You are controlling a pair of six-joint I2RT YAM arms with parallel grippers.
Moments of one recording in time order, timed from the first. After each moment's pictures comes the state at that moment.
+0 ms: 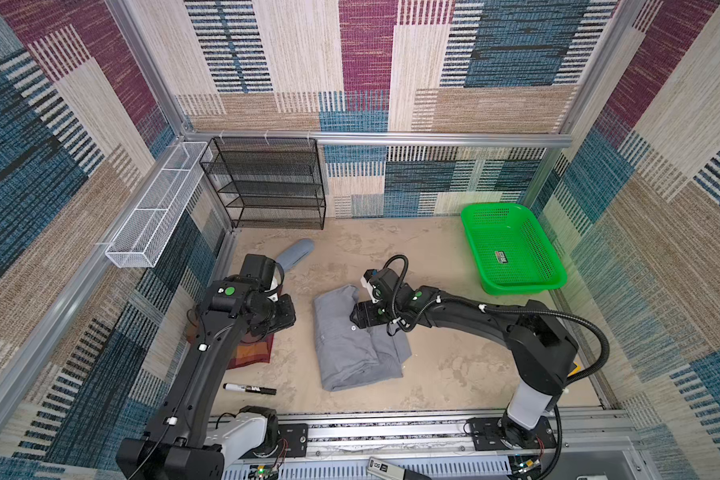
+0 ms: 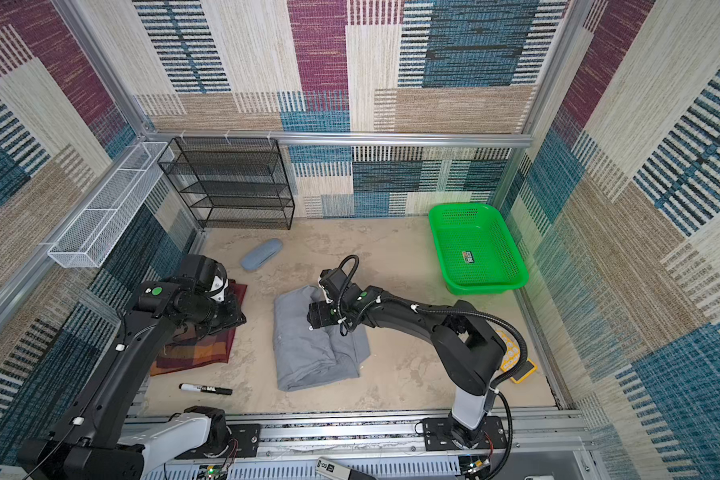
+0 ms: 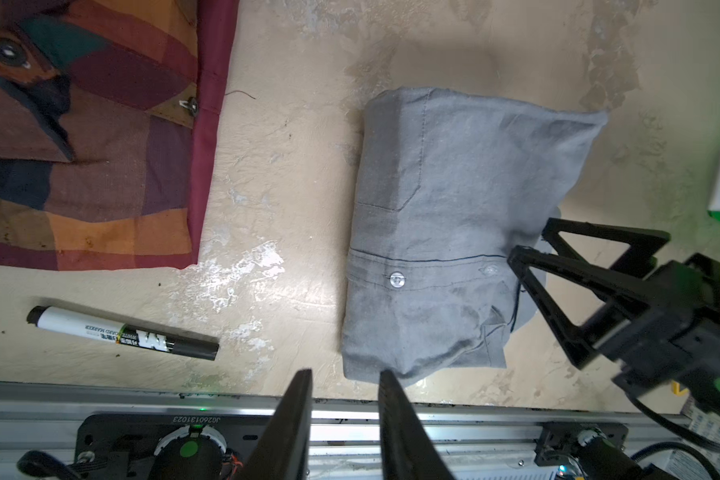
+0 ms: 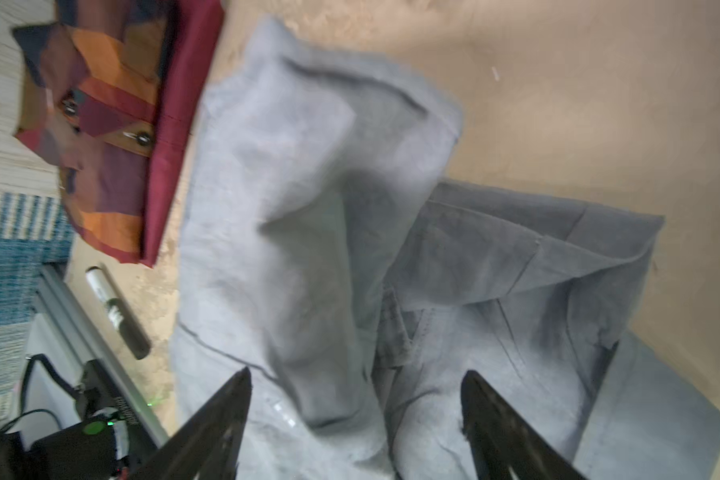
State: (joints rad) left arm -0.16 1.14 1.20 -1.29 0.13 -0.47; right arm 0.85 1.80 1.21 -0.33 -0.17 0.55
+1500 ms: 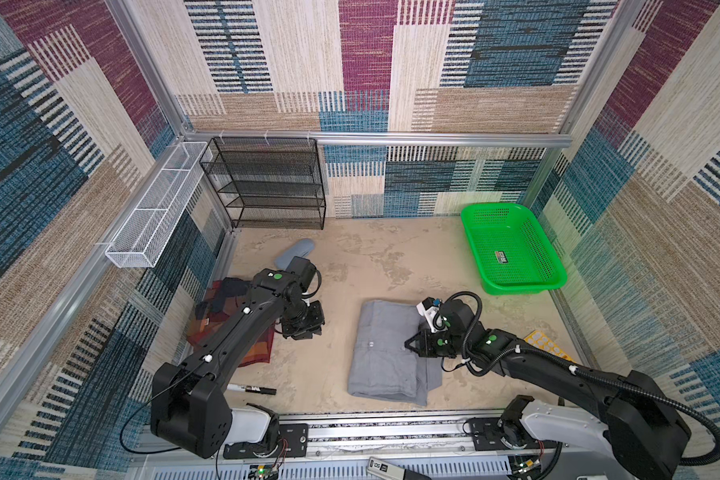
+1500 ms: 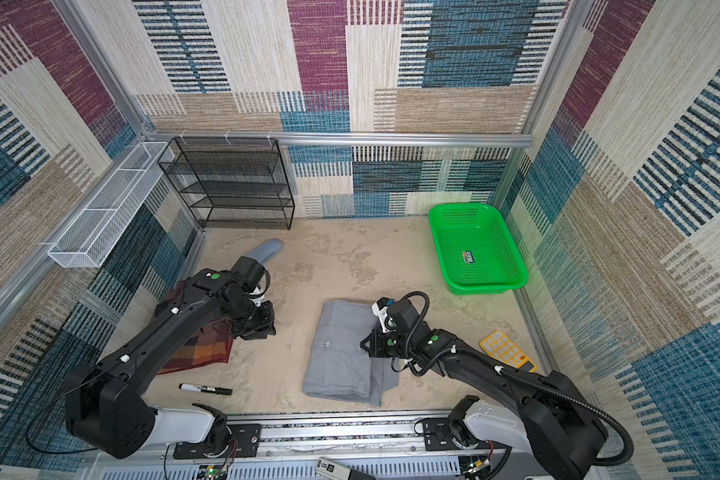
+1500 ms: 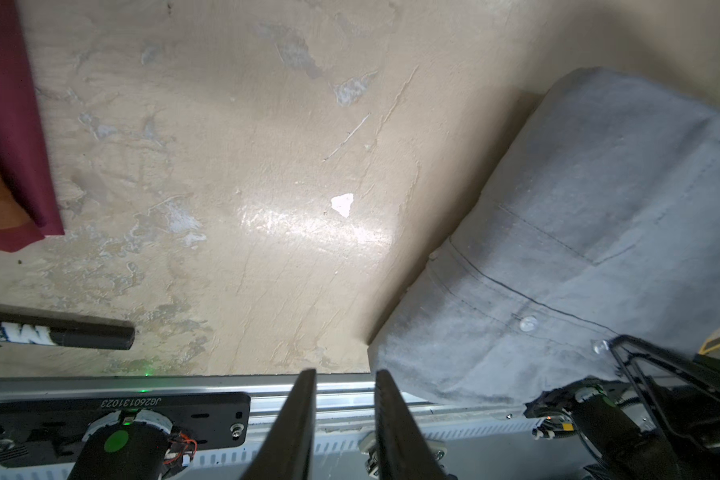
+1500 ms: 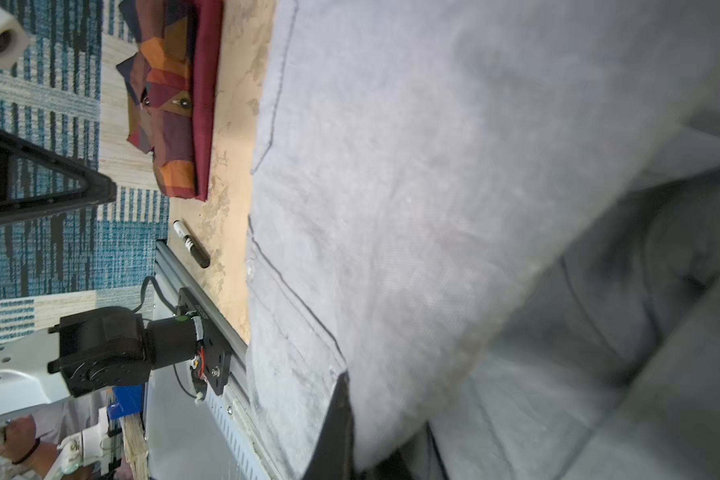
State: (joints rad) left arm -0.39 1.39 1.17 -1.23 0.18 -0.63; right arm 0.67 1.12 0.51 -0.18 -0.40 0.75
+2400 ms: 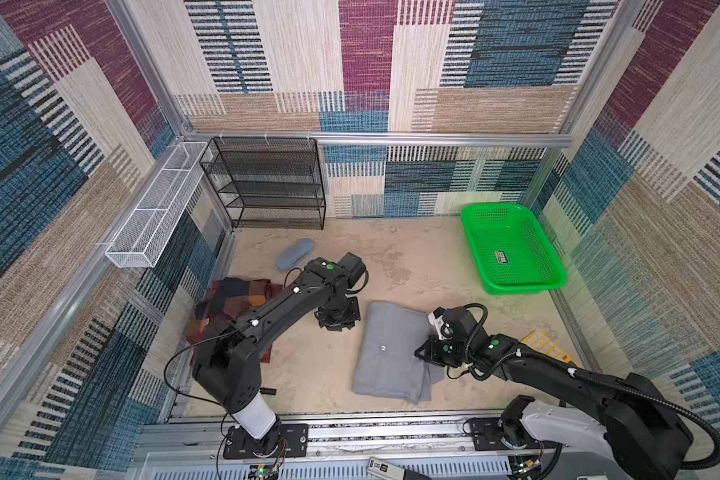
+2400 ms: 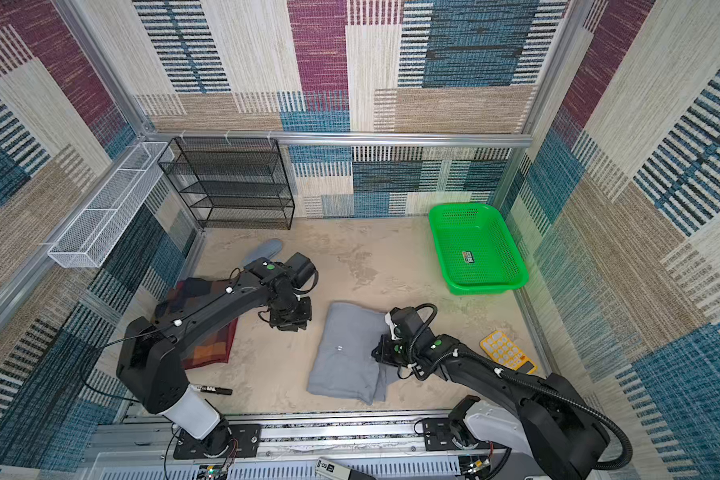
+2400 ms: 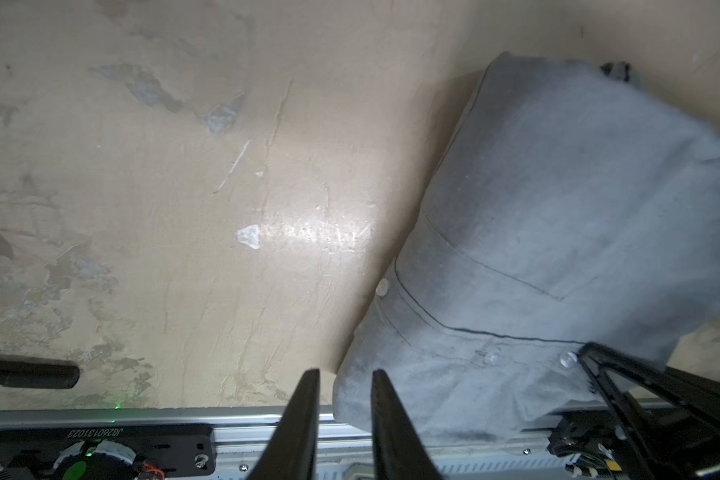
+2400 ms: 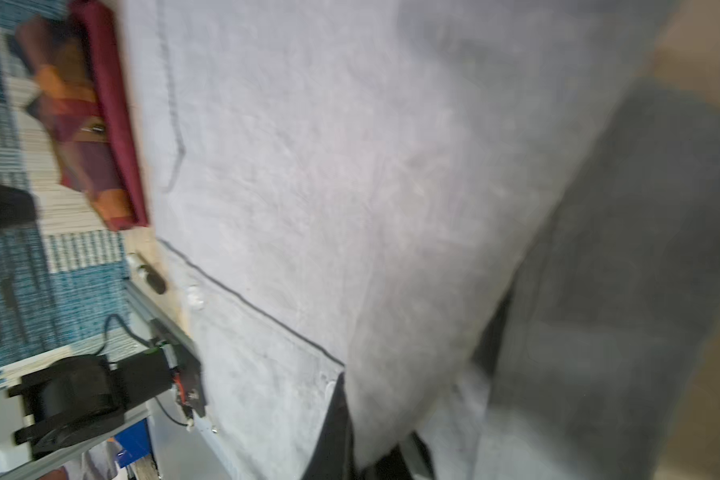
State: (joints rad) left arm -0.66 1.69 1.41 -1.20 0.08 -0.77; right arm 0.65 1.13 0.47 -0.29 -0.35 0.85
